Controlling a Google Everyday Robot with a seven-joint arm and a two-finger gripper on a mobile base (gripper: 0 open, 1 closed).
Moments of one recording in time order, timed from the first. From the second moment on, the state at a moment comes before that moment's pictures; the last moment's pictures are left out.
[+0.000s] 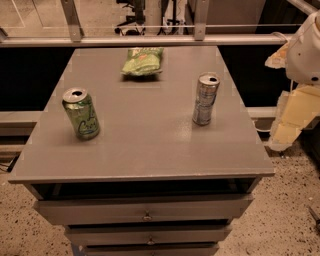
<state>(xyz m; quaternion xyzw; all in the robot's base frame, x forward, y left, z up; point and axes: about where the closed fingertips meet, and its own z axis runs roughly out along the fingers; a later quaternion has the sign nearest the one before) 0.438 -0.216 0.977 -0.60 0.78 -0.04 0.16</state>
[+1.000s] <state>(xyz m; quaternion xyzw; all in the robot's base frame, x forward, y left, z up) 0.470 -0.234 0.954 -0.59 0.78 0.01 0.21</state>
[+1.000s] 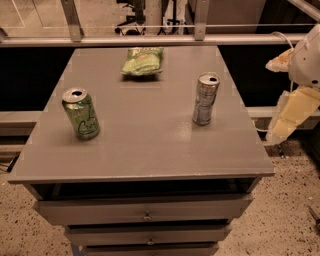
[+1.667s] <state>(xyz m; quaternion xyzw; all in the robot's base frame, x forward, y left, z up) 0.540 -0.211 0.921 -0.55 0.75 0.11 0.35</state>
